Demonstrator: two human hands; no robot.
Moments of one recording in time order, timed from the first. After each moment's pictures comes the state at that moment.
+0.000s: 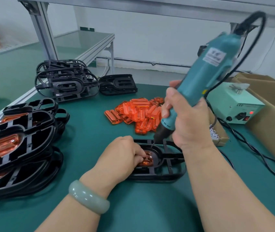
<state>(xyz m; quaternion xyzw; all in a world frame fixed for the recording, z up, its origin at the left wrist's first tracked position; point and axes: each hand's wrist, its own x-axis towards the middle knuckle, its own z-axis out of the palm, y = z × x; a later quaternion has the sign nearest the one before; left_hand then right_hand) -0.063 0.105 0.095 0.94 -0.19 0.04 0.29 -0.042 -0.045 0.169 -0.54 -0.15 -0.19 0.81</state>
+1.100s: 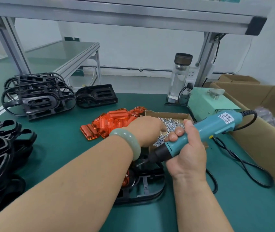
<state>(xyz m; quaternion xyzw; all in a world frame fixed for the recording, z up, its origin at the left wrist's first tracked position) 0.038 -0.015 0.154 0.95 -0.31 -0.04 0.05 -0.043 -0.096 0.131 -0.28 0.10 -0.22 0.93</state>
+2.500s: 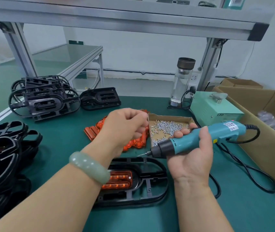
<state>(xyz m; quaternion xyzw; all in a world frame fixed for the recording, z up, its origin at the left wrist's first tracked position) -0.001 0.041 0.166 0.71 -0.05 -0.01 0.70 -0.045 -0.095 0.131 -0.21 0.07 -0.21 0.95</state>
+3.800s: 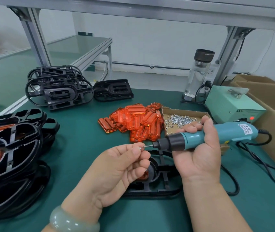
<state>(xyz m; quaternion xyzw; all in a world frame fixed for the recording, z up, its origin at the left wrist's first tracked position) -0.079 0.089 0.125 0.46 0.06 -0.19 0.87 -0.048 -0.068 0.133 -0.16 0.04 -0.17 0.97</state>
